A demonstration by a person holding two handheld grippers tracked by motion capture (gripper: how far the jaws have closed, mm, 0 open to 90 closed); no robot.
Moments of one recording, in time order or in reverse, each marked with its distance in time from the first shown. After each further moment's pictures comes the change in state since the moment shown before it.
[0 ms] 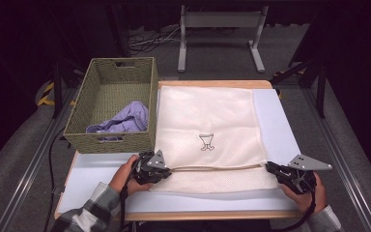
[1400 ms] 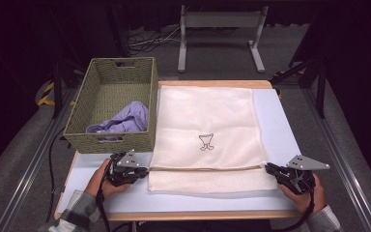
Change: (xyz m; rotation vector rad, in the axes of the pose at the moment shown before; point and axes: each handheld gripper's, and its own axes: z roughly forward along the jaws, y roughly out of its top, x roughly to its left) left arm 0.017 -0.058 -0.029 -0.050 0.036 -0.132; right arm -0.001 -0.004 0.004 0.031 -0.002 0.018
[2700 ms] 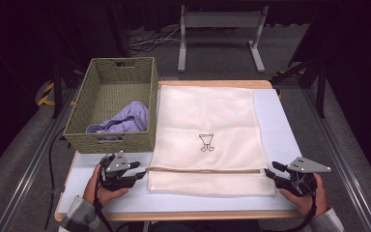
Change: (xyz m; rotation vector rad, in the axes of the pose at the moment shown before) left arm -0.016 -0.016 -0.015 -0.155 0.157 -0.123; right arm 0.002 -0.003 -0.004 -0.003 -0.026 -0.039
